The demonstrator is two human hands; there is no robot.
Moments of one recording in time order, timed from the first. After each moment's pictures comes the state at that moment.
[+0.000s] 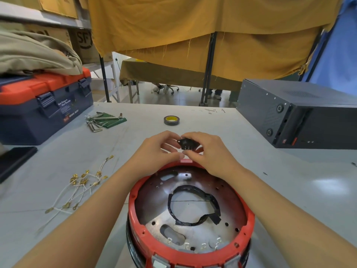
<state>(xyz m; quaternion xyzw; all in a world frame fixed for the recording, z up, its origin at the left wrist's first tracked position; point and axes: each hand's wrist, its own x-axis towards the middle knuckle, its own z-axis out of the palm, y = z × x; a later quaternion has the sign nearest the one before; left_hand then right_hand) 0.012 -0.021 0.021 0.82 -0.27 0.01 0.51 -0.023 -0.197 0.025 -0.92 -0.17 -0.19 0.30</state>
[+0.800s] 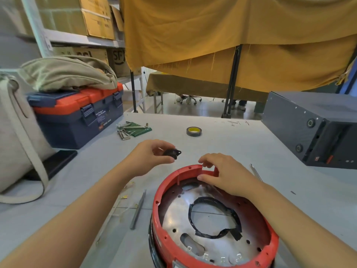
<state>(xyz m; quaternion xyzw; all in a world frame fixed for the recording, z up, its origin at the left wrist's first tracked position) 0.024 0.041 0.035 0.87 -0.19 0.02 0.45 -0.018 -0.199 0.015 -0.96 -0.20 -0.08 0.20</state>
